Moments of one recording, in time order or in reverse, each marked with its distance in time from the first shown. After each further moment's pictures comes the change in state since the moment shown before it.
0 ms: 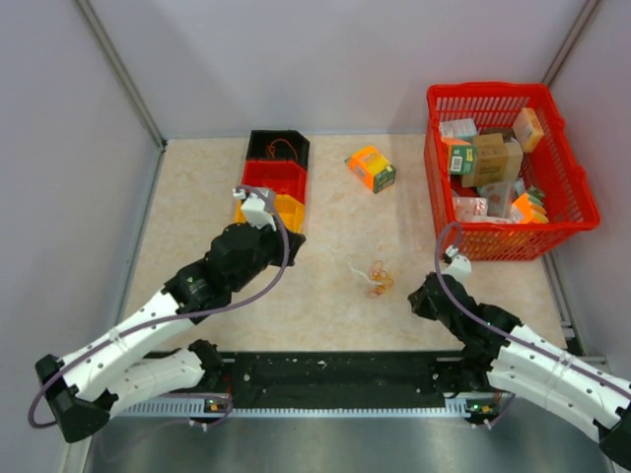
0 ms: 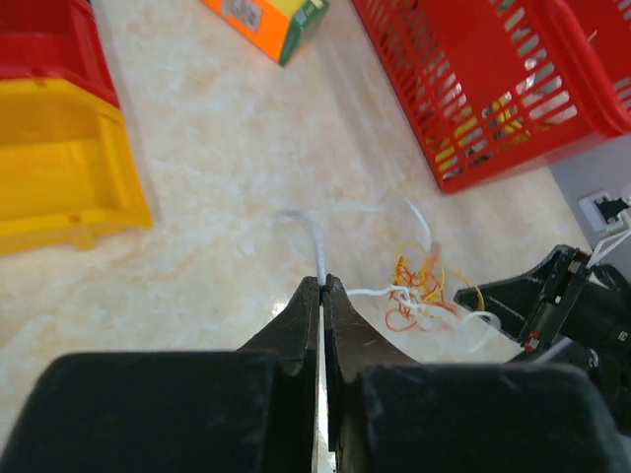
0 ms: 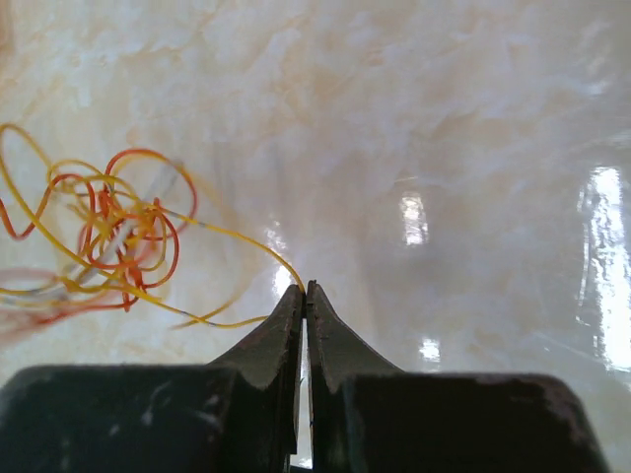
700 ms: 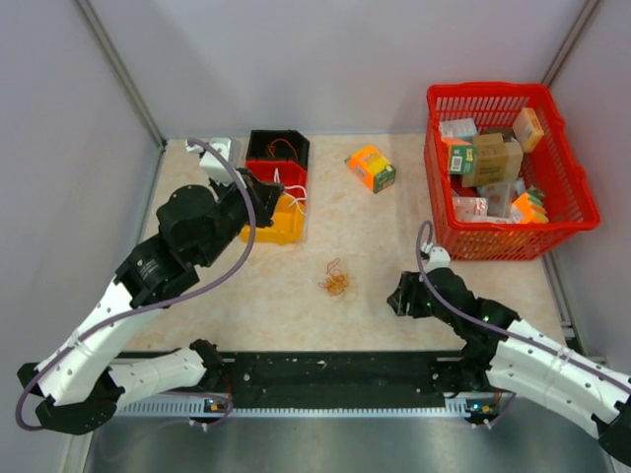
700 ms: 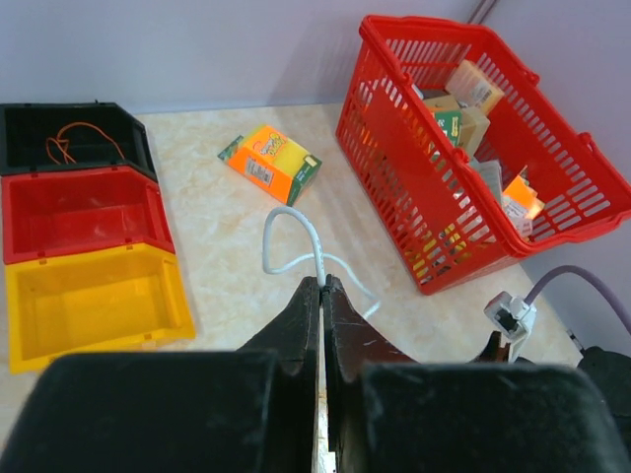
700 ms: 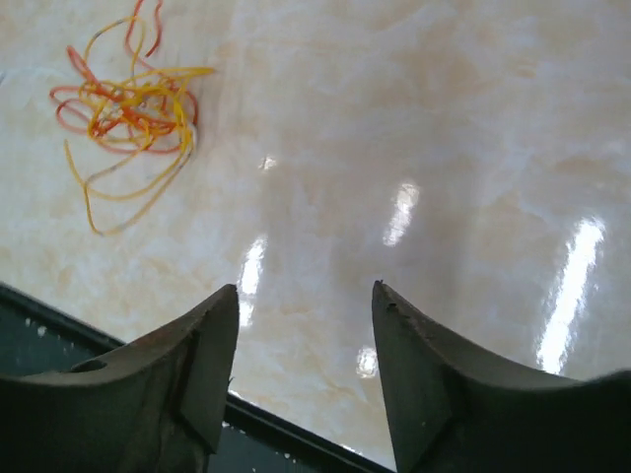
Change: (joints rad) left arm 0.013 0.032 0.515 -0.220 -0.140 0.184; right arm 0.000 0.056 0.051 0.027 -0.150 -0.235
